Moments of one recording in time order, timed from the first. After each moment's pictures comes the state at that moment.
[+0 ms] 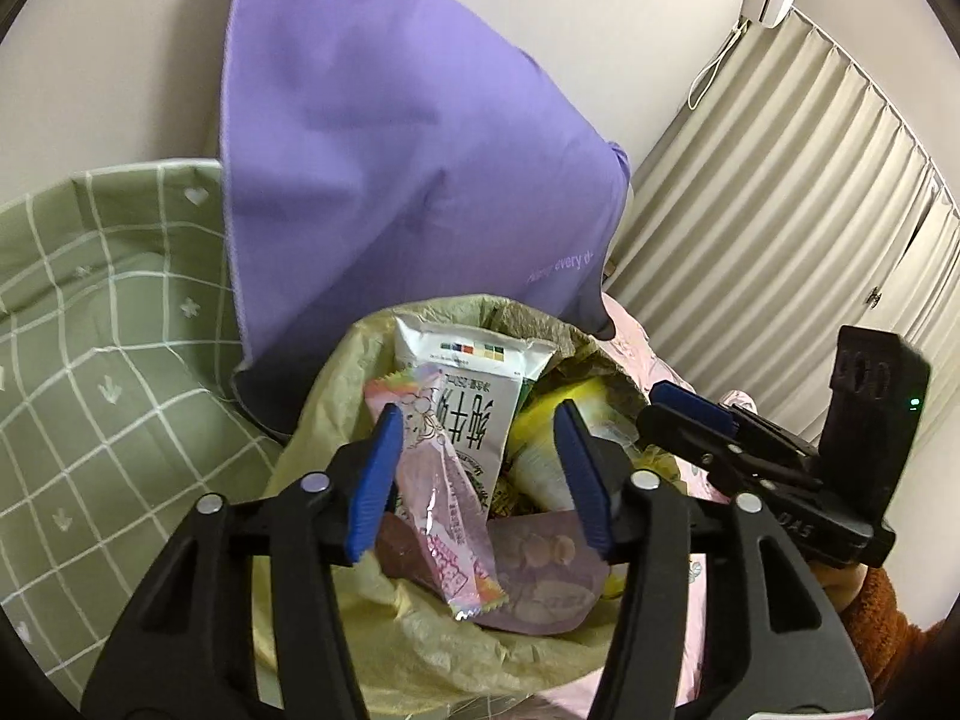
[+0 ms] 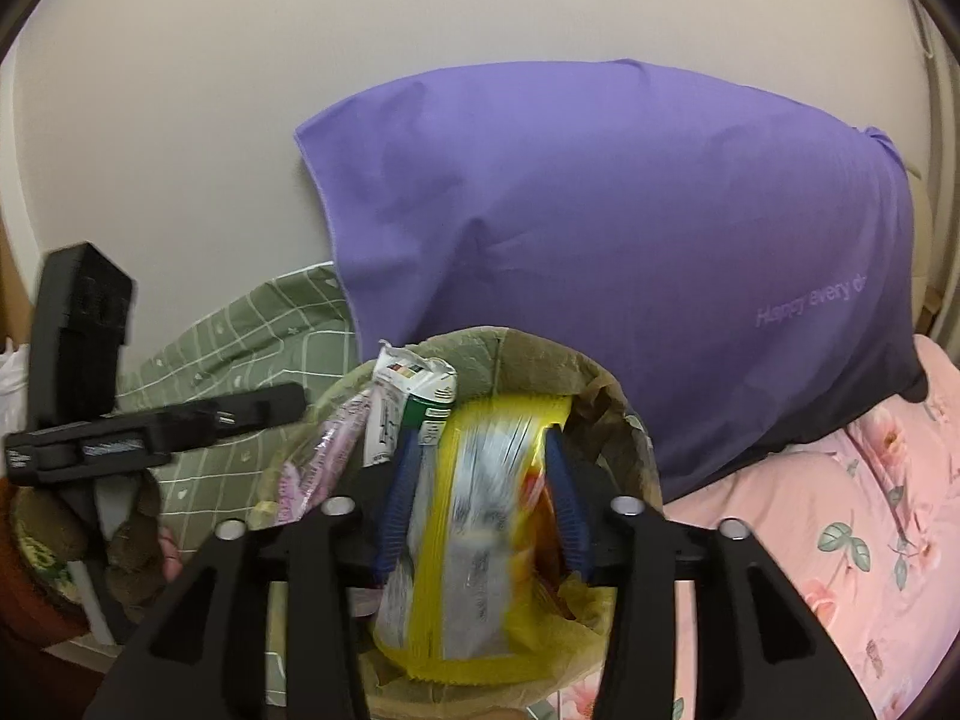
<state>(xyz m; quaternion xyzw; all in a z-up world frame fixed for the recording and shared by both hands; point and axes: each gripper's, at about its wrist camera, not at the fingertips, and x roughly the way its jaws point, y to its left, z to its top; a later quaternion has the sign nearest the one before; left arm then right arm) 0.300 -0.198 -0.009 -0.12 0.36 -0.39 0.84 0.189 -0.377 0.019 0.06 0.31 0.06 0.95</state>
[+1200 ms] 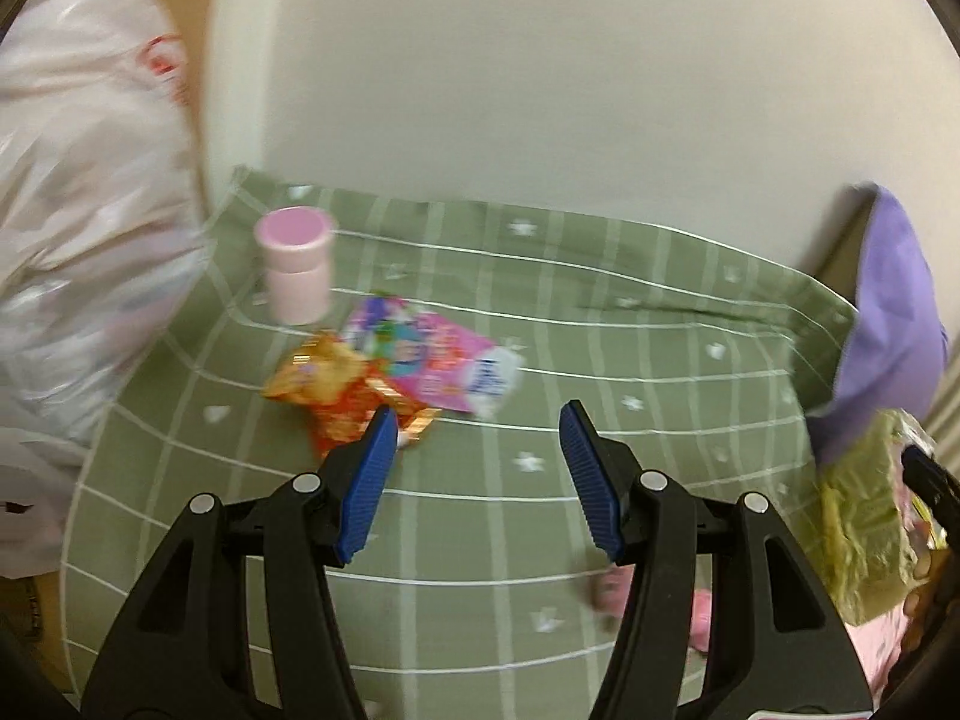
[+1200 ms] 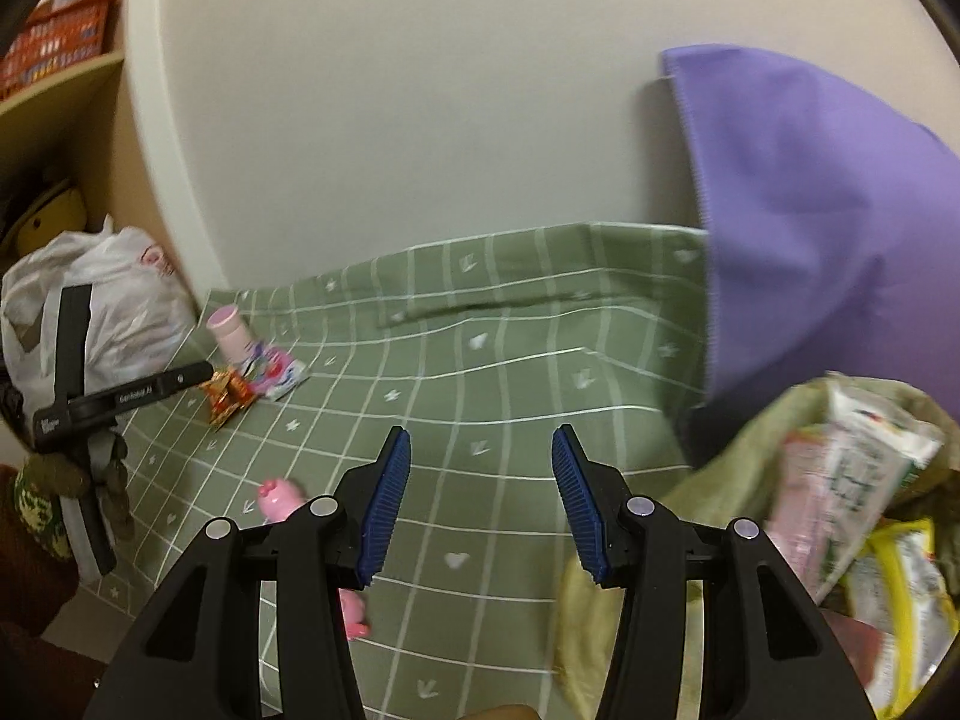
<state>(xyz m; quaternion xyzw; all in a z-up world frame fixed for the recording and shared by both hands) 0.215 0.167 -0.073 -0.17 0.35 0.07 0.92 0.216 -0.149 0.002 -0.02 0.34 0.25 0.91</state>
